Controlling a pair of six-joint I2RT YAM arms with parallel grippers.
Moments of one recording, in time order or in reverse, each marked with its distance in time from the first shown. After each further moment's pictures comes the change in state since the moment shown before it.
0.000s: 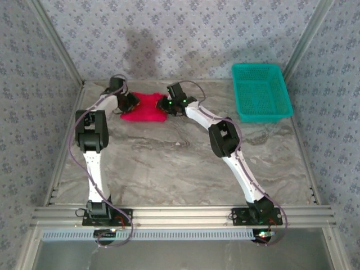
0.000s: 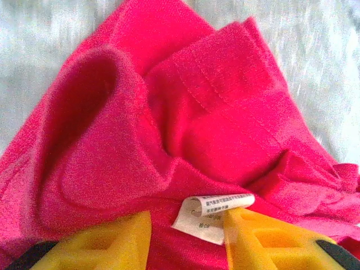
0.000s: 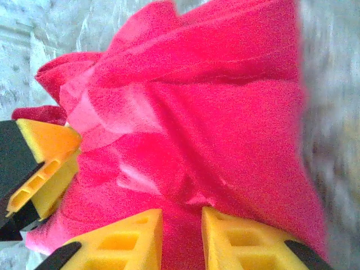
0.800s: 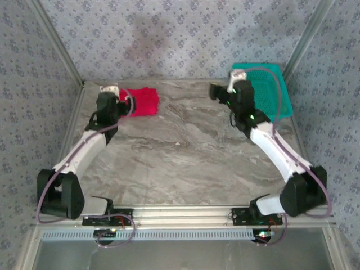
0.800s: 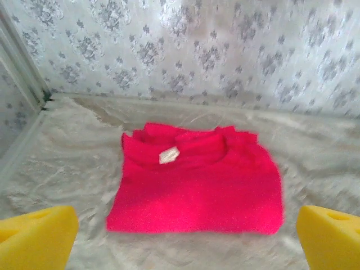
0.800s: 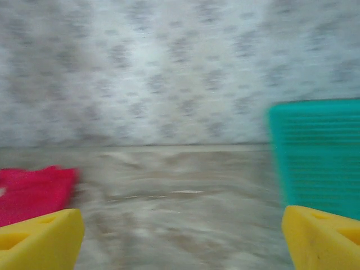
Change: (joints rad) left arm -0.172 -1.003 -0.933 0.471 -0.521 0.628; right arm -0.228 -1.376 -1.330 0.317 0.533 -0.671
